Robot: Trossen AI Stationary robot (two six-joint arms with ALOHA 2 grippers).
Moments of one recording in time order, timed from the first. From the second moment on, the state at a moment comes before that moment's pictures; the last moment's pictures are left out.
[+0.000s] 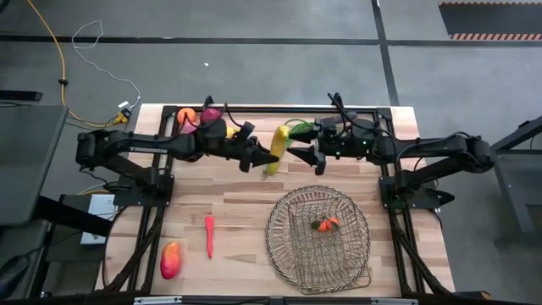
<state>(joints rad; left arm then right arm) 0.28 1.37 0.91 0.39 0.30 -0.86 -0.10 1.20 0.90 0.38 -0.05 0.36</state>
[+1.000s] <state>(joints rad) 0.27 1.42 0.91 0.42 0.31 -0.91 -0.09 1.24 0.92 0.47 0.07 0.23</state>
